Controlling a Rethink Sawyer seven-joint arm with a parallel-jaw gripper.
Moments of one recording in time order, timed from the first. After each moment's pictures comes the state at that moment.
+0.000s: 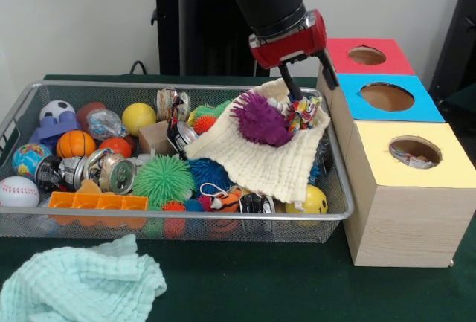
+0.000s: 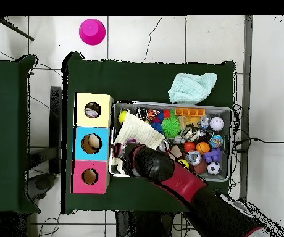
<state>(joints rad) -0.71 -0.64 0.57 2.20 0.27 0.17 1.35</state>
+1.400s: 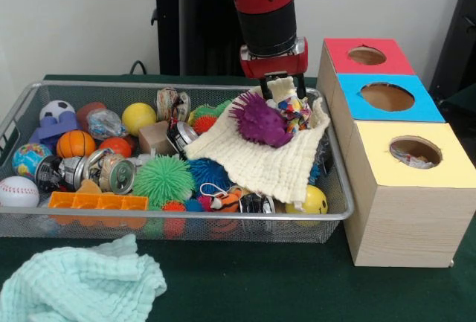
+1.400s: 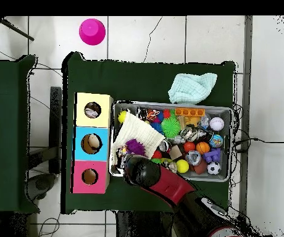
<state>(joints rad) -0.46 -0.60 0.23 2.13 0.24 0.18 1.35</state>
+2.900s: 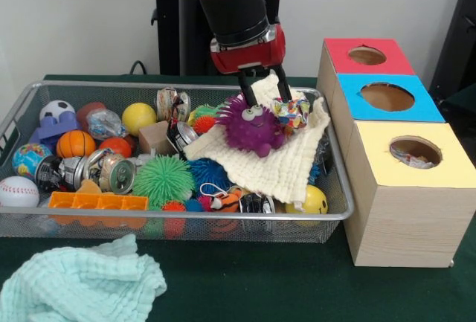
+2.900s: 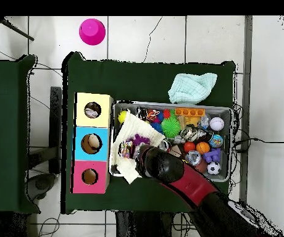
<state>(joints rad) -0.66 -0.66 0.38 2.14 0.25 0.21 1.35</state>
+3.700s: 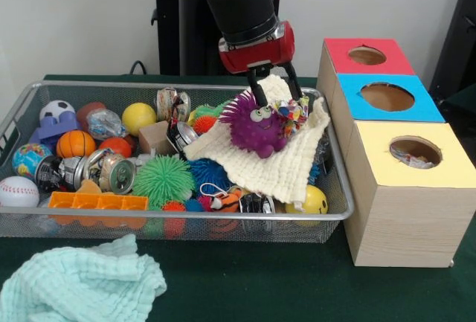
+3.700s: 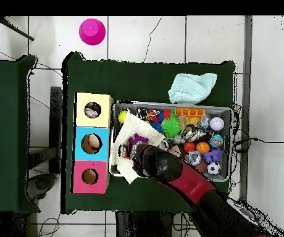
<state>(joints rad) -0.67 -0.66 0.43 2.15 0.25 0.21 1.35</state>
